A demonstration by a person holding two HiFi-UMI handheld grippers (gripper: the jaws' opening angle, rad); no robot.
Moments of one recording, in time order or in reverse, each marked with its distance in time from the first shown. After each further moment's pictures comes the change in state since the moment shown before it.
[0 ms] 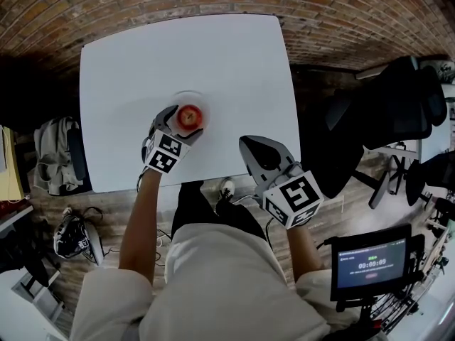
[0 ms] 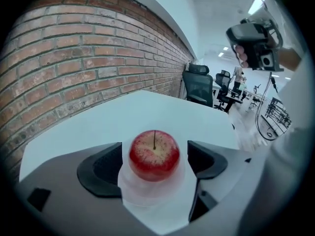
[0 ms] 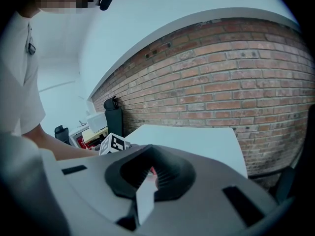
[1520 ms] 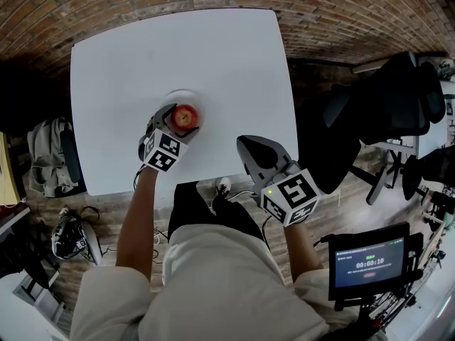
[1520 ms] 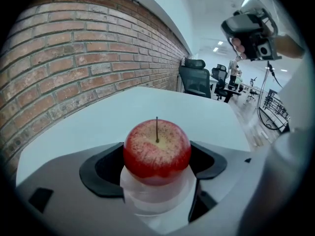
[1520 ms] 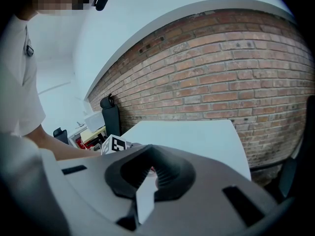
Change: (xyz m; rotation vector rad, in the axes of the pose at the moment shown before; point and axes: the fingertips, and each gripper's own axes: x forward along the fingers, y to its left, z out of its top) left arm 0.017 -0.001 -0.012 0.069 0.017 -0.012; right arm 0.008 -0.007 -0.016 0.050 0.041 -0.013
